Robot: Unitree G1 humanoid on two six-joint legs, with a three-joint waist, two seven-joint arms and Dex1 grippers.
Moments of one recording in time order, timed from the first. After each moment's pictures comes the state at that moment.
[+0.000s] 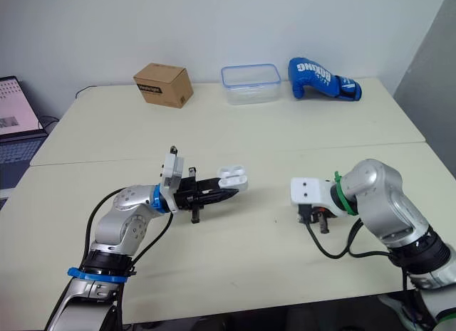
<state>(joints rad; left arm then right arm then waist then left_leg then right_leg) -0.49 0.44 -0.03 0.15 -0.50 0.18 -1.27 -0.58 -0.76 0.26 -0.40 -0.14 0.89 1.45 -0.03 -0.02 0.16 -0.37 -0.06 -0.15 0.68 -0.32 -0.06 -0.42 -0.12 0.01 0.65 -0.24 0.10</state>
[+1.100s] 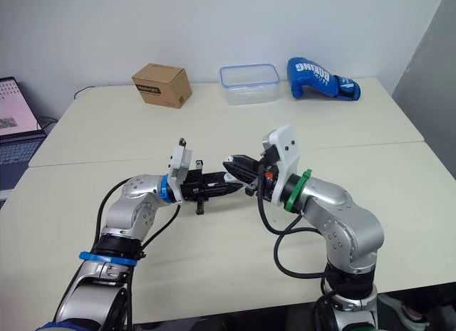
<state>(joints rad) -0.59 0.40 -0.04 0.31 -0.45 0.14 -1.34 -0.53 -0.05 -0.03 -0.61 0.40 1.15 0.56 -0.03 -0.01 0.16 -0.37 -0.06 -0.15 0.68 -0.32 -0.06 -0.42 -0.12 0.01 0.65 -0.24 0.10</state>
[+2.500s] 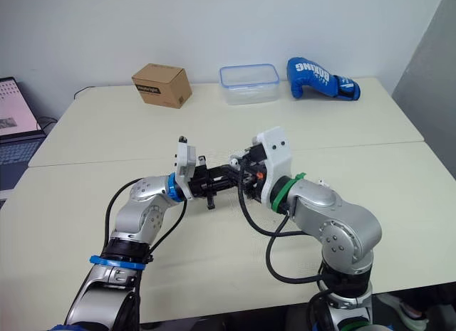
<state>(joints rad) -0.57 0.33 -0.03 0.25 -0.43 0.10 -1.19 -0.58 -0.02 0.00 -0.68 0.54 1.34 0.22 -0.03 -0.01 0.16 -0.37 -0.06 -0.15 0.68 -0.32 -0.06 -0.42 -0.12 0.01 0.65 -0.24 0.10</state>
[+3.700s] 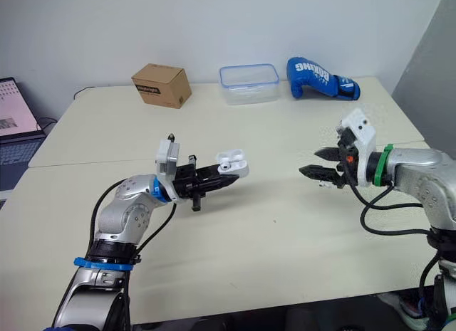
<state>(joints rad) -0.54 0.41 0.01 0.16 -0.58 0.24 -1.30 -0.64 -0.90 0.04 -0.17 0.60 0.99 0.79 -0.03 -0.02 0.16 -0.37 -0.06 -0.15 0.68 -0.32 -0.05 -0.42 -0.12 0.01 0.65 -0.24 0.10</state>
